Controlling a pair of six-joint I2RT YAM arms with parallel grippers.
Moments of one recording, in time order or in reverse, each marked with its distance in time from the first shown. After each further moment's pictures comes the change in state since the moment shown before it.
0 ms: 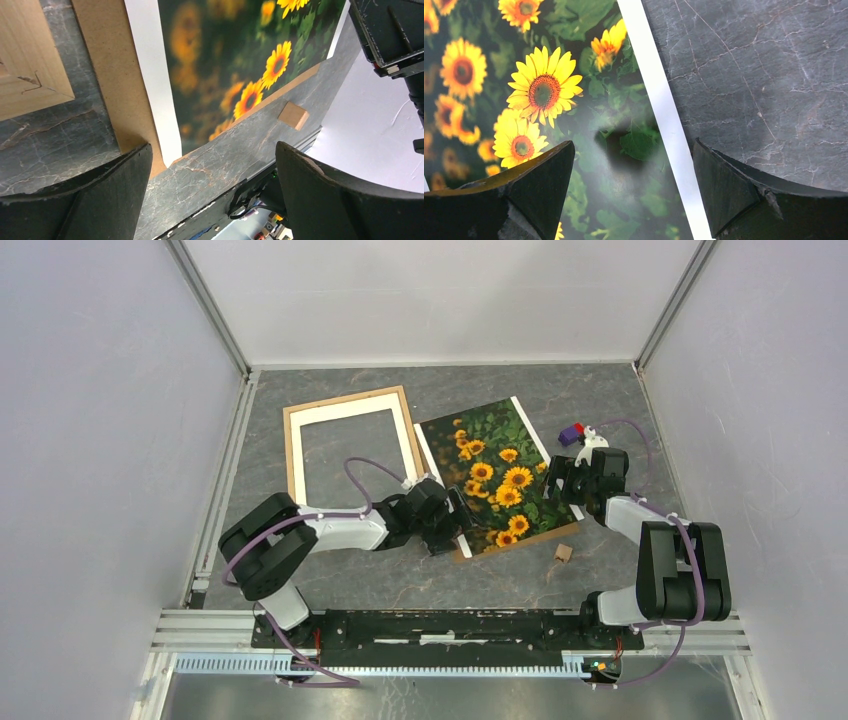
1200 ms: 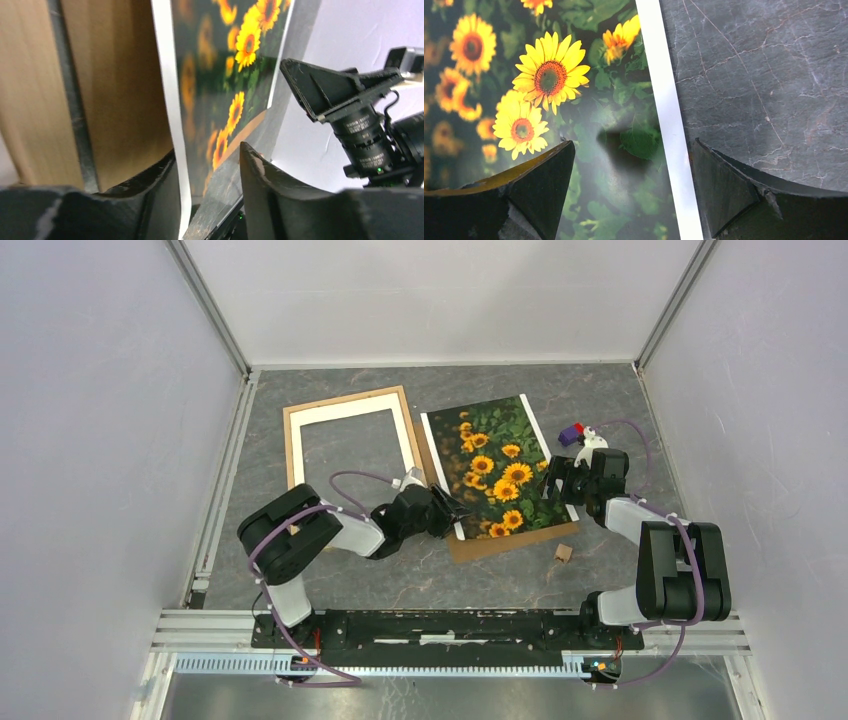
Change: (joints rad) left arm 0.051 0.118 -0.169 0.588 -0.095 -0.098; right arm -0.002 0.000 -0.013 0.029 -0.026 0.000
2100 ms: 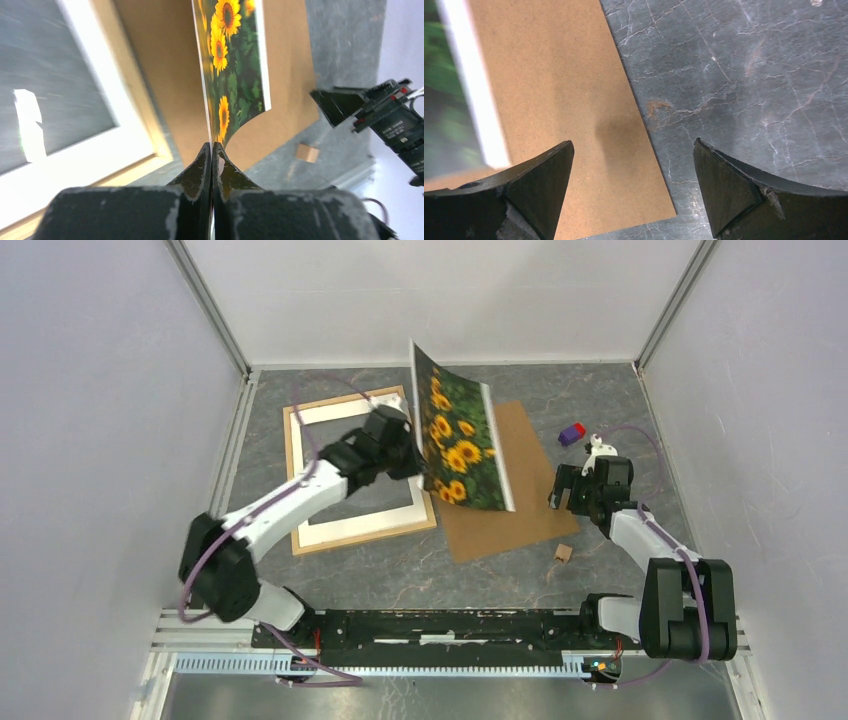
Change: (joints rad) left arm 0.206 -0.265 0.496 -1.022 0.053 0.611; right arm 0.003 -0.167 -0.028 -0.198 0.159 -0.012
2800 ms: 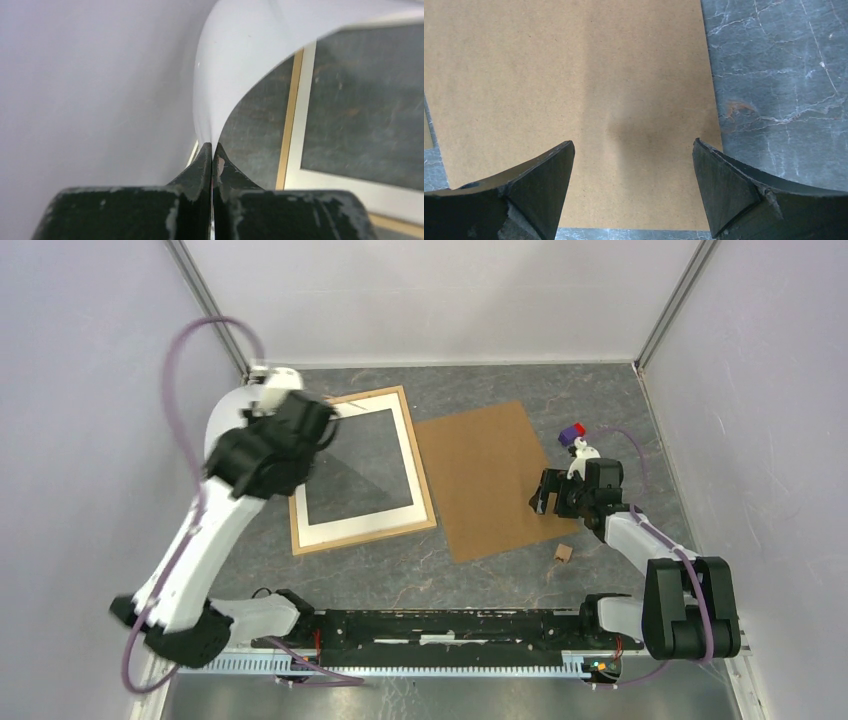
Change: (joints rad) left arm 0.110 -0.346 0.562 -1.016 -1.121 0.506; right arm 0.061 -0.011 -0.027 0.035 -0.158 0.024
